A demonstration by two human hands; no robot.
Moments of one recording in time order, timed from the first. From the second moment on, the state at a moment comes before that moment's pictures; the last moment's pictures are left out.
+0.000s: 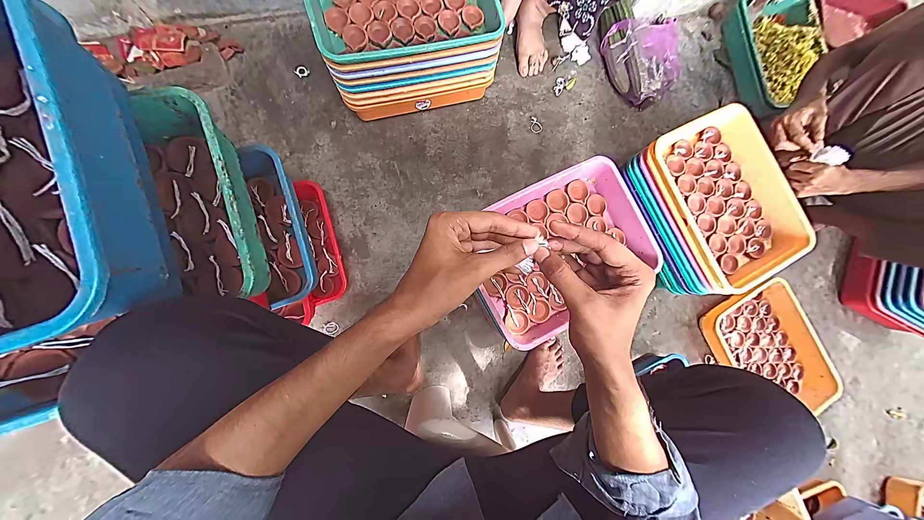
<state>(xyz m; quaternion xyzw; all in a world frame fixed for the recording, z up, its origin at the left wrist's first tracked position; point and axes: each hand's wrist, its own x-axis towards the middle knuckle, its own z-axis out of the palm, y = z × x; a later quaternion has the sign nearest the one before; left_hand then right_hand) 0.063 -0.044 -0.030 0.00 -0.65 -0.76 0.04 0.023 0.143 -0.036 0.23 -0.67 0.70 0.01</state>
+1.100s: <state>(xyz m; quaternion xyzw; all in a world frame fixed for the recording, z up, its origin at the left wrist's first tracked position) 0.059 -0.045 -0.033 0.01 -0.64 -0.77 0.05 0.020 0.143 -0.040 0.27 -0.73 0.63 -0.01</state>
